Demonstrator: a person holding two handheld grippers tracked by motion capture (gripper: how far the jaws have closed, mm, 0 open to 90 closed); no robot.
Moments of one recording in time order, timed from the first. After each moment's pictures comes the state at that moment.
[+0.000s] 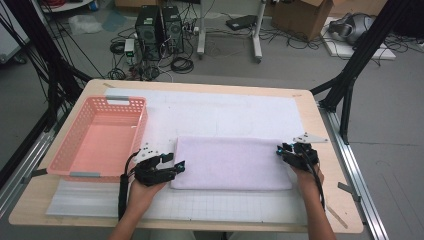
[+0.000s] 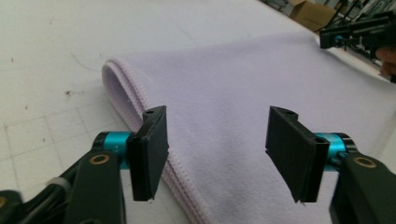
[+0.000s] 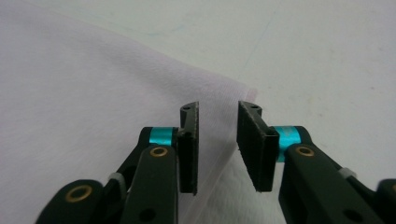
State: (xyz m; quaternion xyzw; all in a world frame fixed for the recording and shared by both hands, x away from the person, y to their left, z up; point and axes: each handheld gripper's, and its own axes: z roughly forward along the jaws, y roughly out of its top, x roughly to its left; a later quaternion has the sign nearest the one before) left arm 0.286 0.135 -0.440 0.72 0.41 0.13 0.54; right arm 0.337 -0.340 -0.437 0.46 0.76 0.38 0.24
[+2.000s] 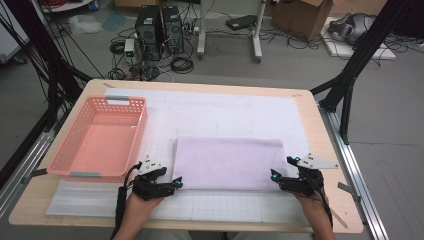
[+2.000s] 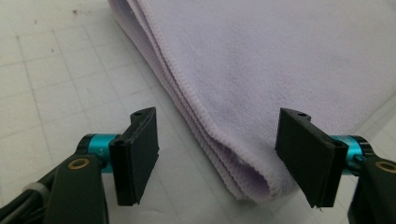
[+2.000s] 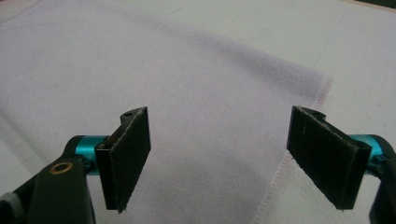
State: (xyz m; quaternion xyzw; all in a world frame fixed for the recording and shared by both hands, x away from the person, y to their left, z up) left arm 0.260 0.132 -0.453 0.76 0.45 0.13 0.44; right arm 0.268 -0.325 -0.427 0.40 0.77 0.44 0.22
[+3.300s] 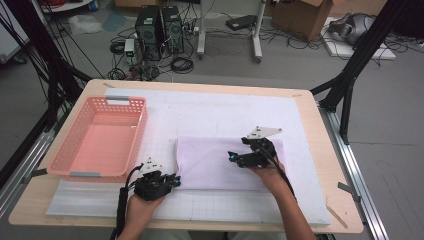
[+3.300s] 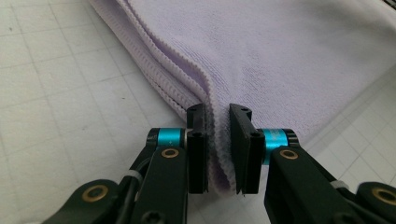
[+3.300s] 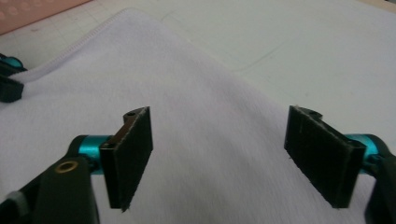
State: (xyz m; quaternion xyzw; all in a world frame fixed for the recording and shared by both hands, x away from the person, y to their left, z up) left arm 0.257 0.129 -0.454 0.76 0.46 0.09 0.46; right arm 0.351 -0.208 -0.410 0.32 0.83 0.43 0.14
